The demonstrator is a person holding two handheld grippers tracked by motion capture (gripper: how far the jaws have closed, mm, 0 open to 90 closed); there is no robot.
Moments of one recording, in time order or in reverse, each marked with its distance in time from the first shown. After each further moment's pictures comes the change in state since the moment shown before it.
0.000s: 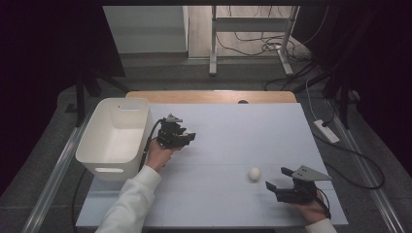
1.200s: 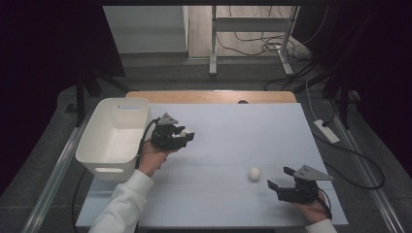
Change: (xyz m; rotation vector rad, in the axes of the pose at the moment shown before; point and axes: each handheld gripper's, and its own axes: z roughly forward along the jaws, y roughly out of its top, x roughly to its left) left arm -0.014 0.002 -0.040 -0.073 -0.039 0.061; right arm -0.002 0.001 -0.002 -0.001 -0.037 0.016
